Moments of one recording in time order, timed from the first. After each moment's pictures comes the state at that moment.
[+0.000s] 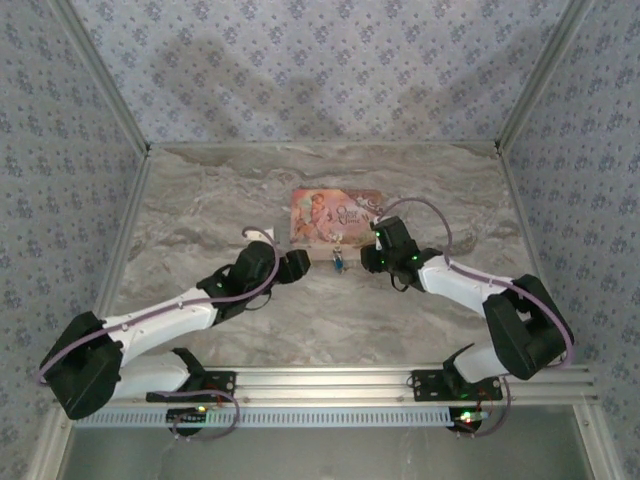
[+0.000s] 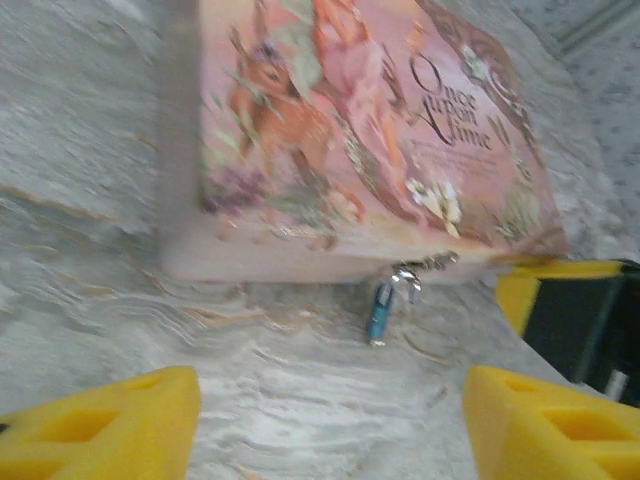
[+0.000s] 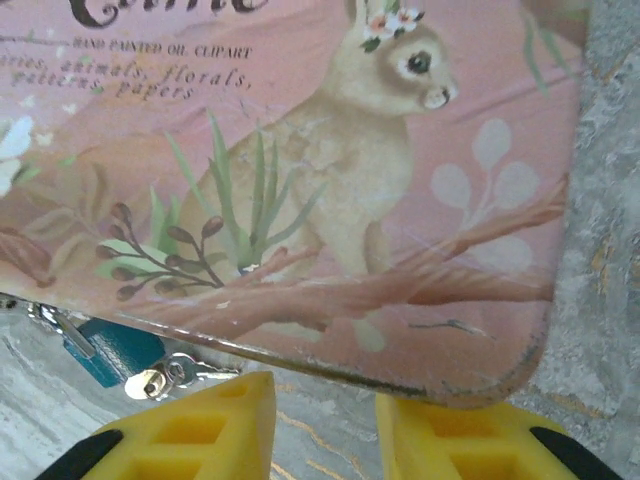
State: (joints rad) left arm -0.81 1.17 0.59 0.02 -0.17 -0.84; right arm 0.55 1.43 0.71 -0.13 0.06 0.35
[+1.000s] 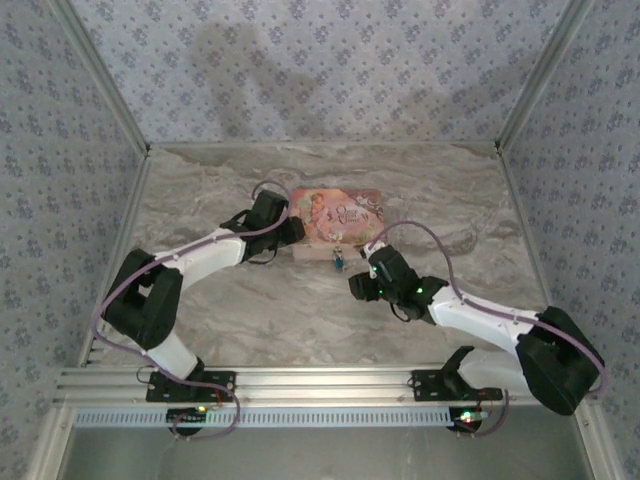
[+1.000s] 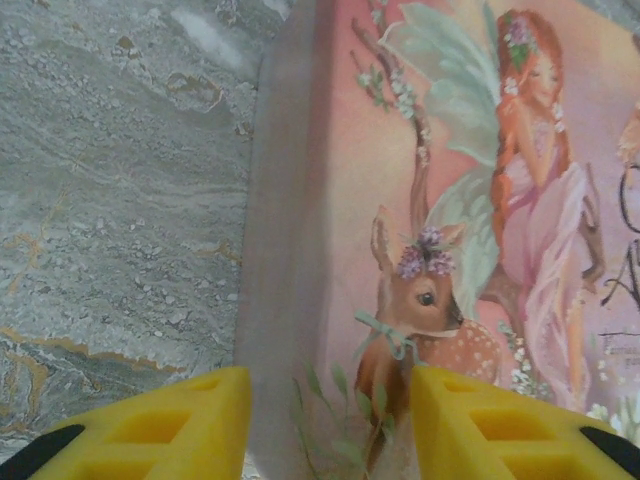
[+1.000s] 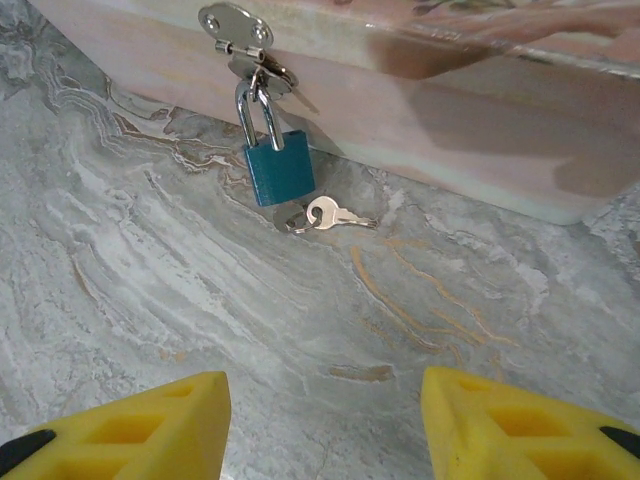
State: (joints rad) left arm -0.58 1.63 1.01 -0.21 0.00 -0.77; right arm 0.75 1.21 0.54 -0.13 0.09 0.35
